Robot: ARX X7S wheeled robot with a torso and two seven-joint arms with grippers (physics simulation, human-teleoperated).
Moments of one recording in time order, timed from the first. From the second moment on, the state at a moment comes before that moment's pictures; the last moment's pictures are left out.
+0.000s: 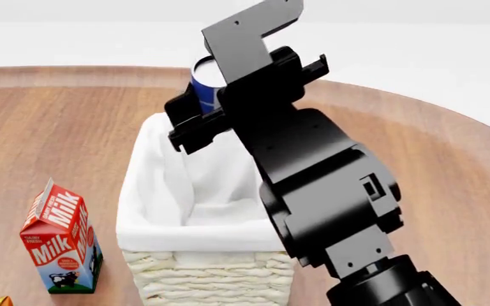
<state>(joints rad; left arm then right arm) 0.23 -0.41 0.11 0.43 -0.32 0.30 -0.46 1.21 0.13 -0.60 0.42 0.40 0.72 -0.02</state>
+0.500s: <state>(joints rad) 0.22 -0.42 0.12 0.42 -0.30 0.29 -0.47 1.28 0.08 -0.59 0.56 0.44 0.73 -0.04</state>
